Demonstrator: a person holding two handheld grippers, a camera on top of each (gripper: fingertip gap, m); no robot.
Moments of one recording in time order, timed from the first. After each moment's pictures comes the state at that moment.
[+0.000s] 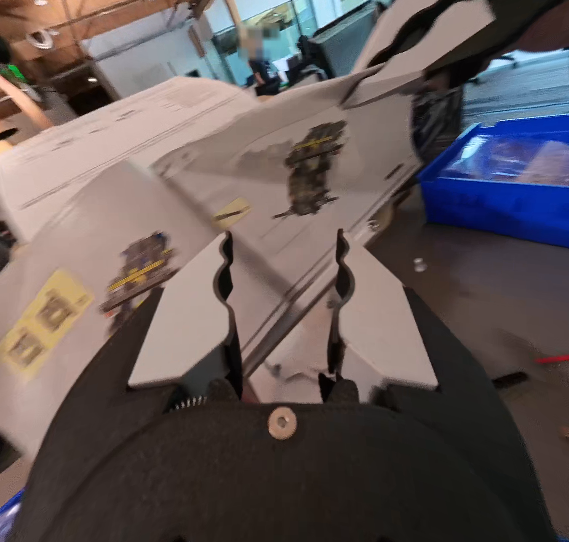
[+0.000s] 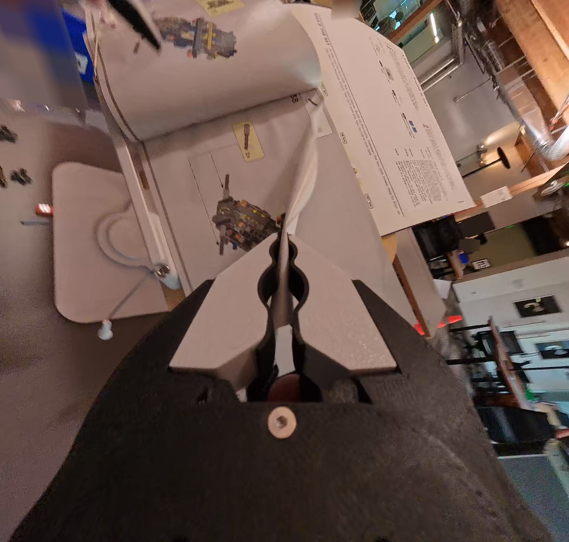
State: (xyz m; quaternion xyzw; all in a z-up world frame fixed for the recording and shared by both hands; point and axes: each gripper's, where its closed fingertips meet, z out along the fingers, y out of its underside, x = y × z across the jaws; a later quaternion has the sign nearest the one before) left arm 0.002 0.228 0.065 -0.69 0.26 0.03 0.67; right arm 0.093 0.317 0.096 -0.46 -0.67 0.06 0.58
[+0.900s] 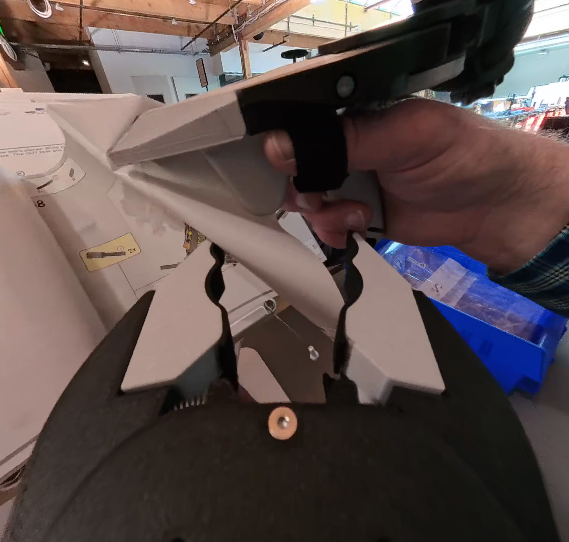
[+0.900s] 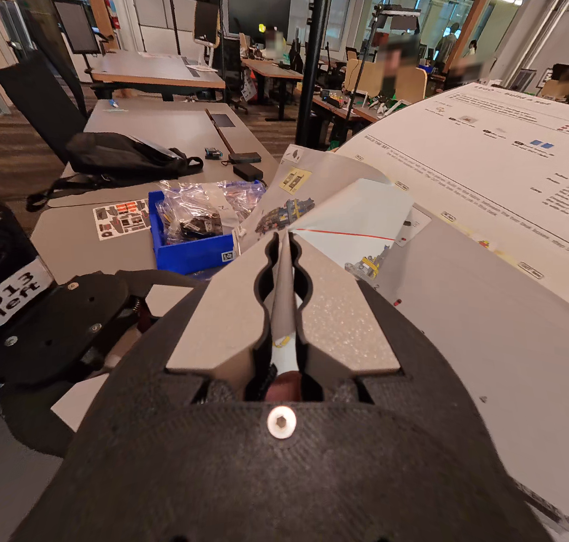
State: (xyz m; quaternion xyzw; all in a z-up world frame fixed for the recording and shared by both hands) left arm 0.100 0.238 0.081 -0.67 0.15 -0.10 0.72; right arm 0.013 0.239 0.135 -0.54 -0.54 0.40 0.50
